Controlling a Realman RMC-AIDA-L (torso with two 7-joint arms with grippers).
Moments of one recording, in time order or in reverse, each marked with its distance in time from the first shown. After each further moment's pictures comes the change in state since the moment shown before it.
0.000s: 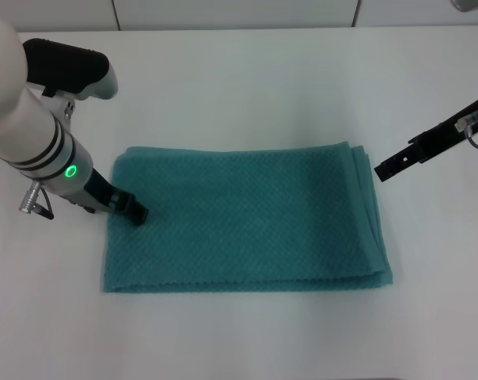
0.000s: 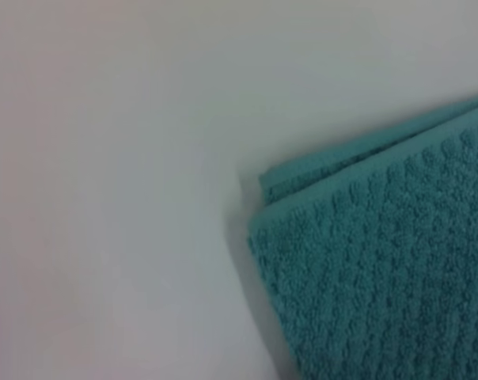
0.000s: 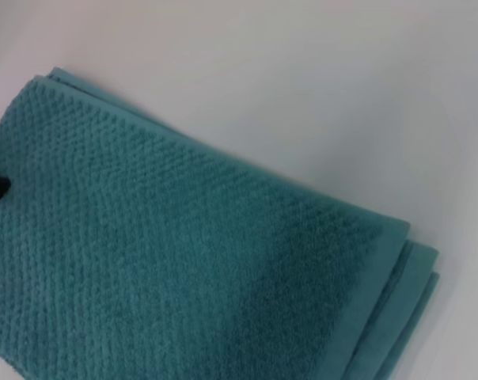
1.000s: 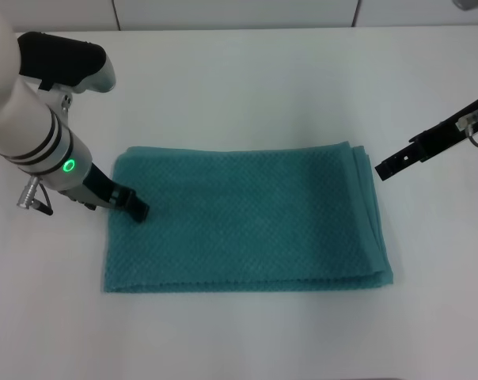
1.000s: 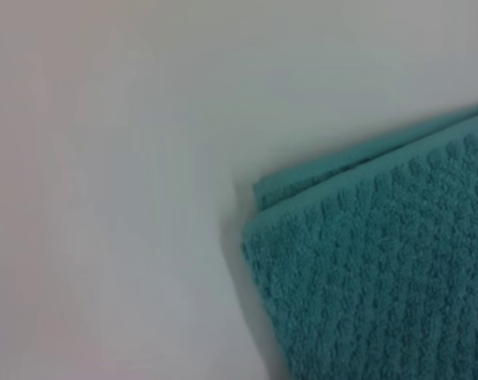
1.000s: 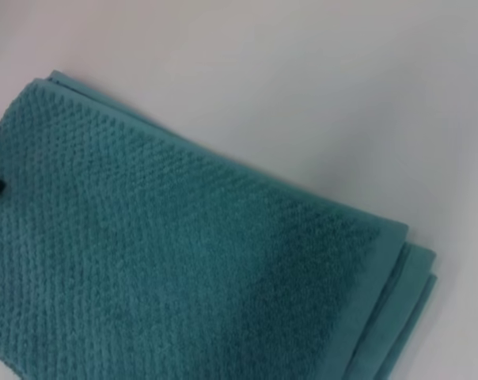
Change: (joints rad) left arm 0.011 -0.002 -0.027 0.049 0.004 0.041 0.000; right arm -0.002 0.000 0.000 -0.007 0.000 -0.002 0.005
